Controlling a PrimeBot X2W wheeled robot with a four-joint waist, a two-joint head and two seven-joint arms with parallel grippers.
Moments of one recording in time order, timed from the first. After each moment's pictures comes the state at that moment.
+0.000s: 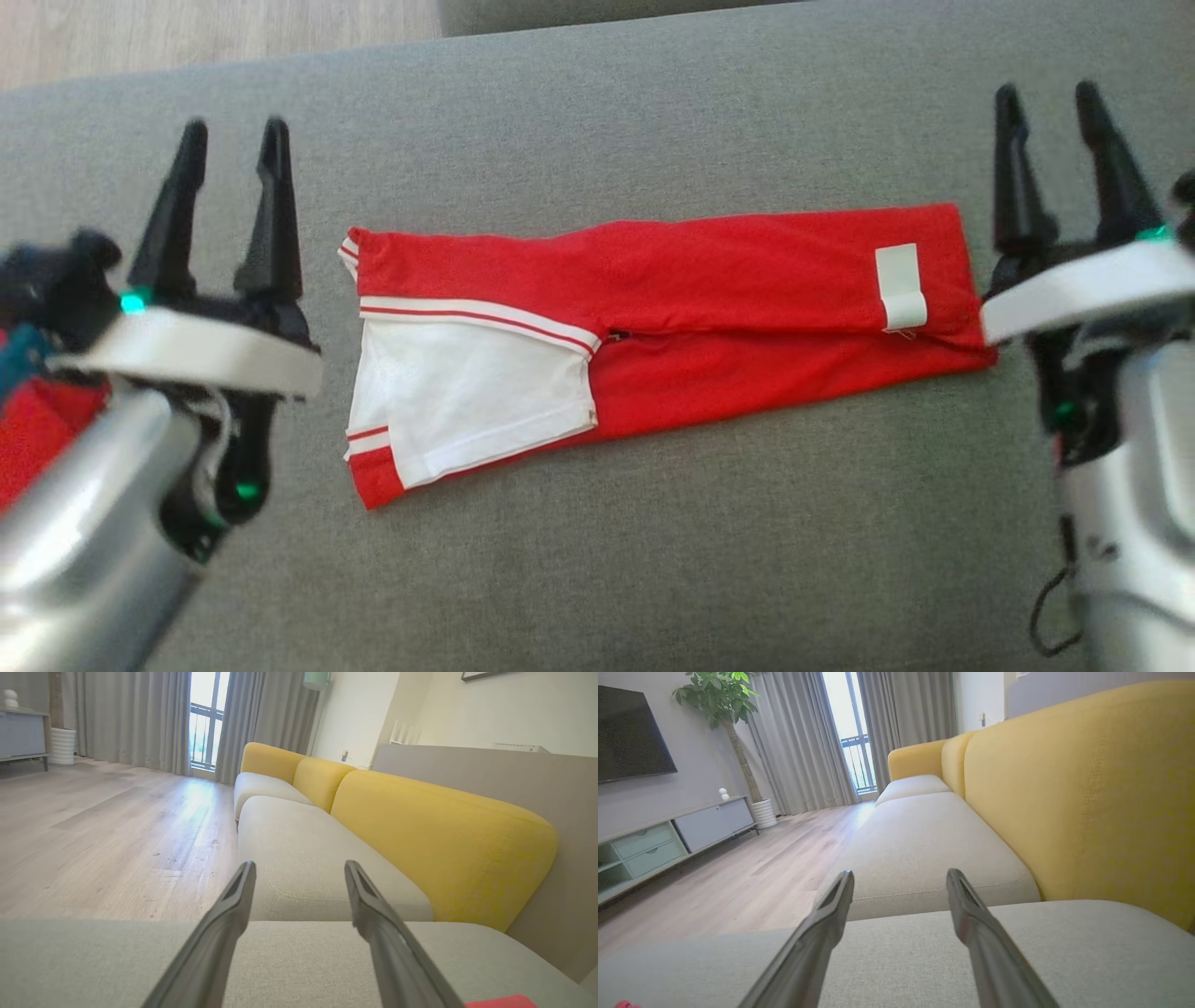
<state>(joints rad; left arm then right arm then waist) -0.60 0.65 -0.76 0.00 -1.08 0.27 -0.25 -0.45 -0.18 0.03 0.22 0.36 0.12 0.01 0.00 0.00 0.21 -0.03</state>
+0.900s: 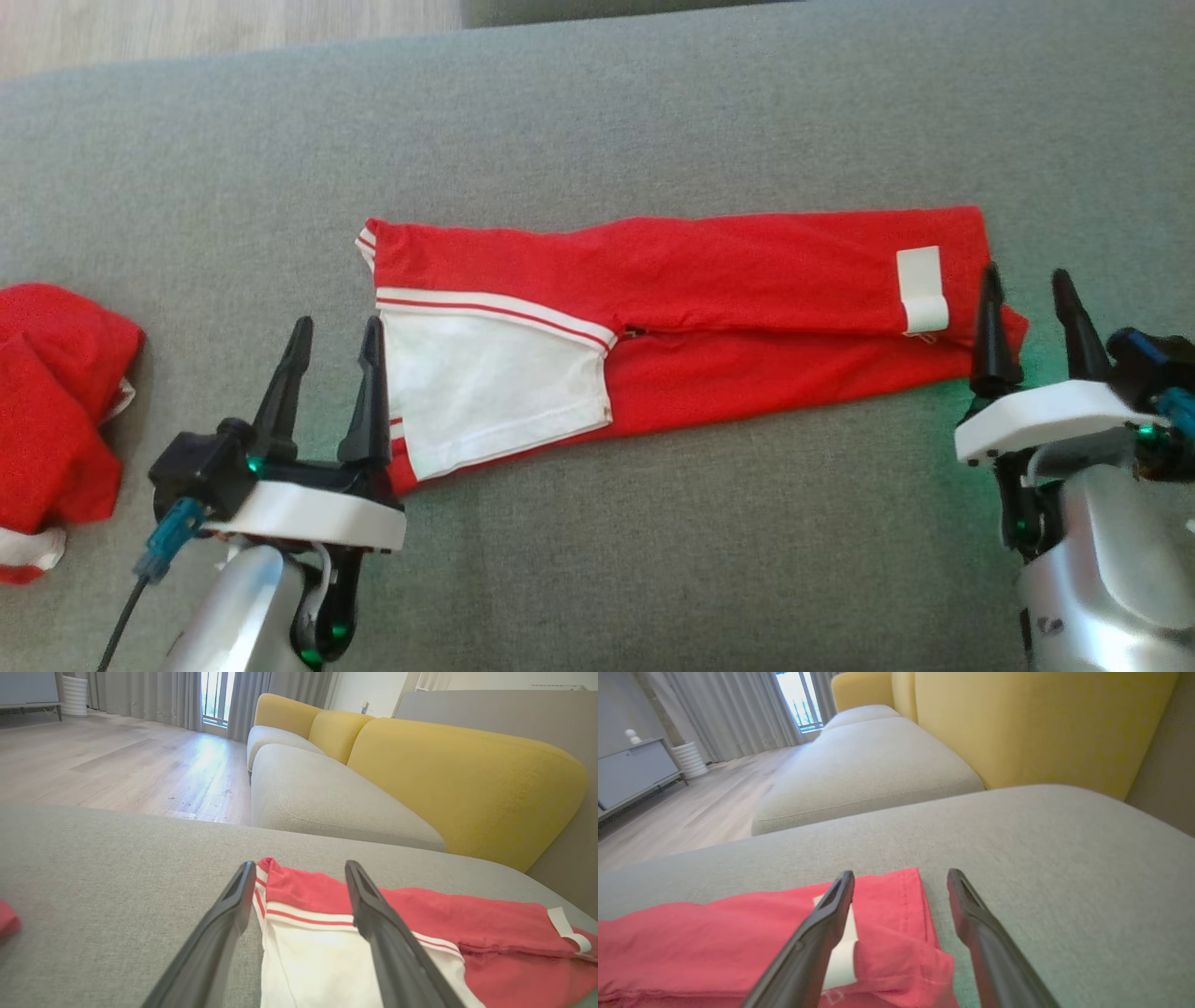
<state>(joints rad) -0.23 0.24 -0.35 0.26 -0.56 -0.03 -0.25 -0.32 -0.05 -0.13 0.48 0.14 0.12 -0.18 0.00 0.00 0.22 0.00</state>
